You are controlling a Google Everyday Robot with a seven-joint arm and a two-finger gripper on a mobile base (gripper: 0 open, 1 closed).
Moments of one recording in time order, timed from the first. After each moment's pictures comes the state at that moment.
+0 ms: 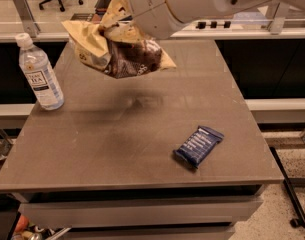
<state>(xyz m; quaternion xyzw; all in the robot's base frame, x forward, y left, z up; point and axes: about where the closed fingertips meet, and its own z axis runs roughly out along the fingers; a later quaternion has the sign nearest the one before) 0.520 0.068 1.057 -0.83 0.22 -0.16 0.48</state>
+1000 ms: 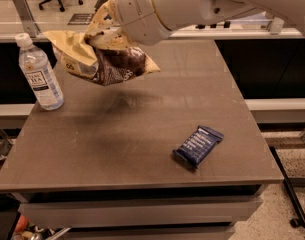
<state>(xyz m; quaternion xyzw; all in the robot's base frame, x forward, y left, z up) 0.512 0.097 1.046 -0.84 0.18 -0.12 0.50</state>
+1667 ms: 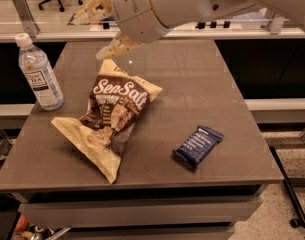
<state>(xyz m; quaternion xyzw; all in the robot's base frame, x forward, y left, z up) 0.508 0.101 1.051 -0.84 0.17 -0.12 0.50</state>
